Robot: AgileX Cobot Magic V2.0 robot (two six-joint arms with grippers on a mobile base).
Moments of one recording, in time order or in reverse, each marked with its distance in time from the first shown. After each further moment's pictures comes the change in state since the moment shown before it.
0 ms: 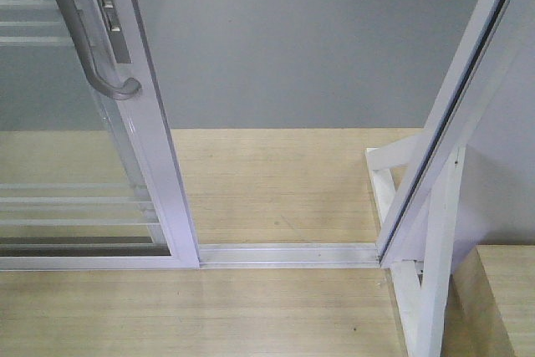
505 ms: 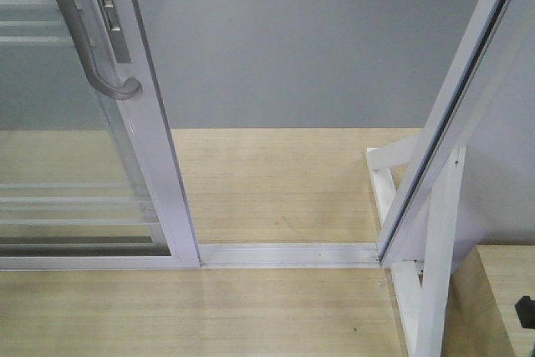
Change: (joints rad) left arm 0.000 -0.001 0.001 0.000 0.009 0.000; right arm -0.005 -0.289 0.268 -0.004 -0.073 0.049
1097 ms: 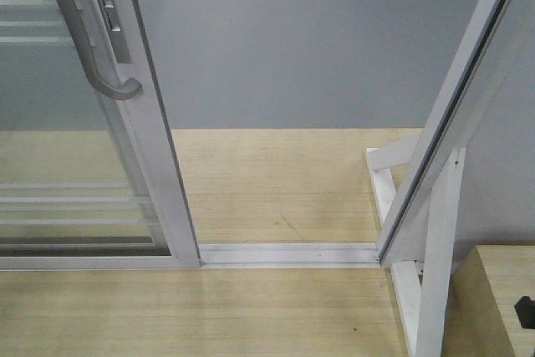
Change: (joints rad) left arm 0.000 0.000 0.000 0.000 0.000 0.000; right arm 0.003 0.000 0.000 -0.002 0.000 0.000
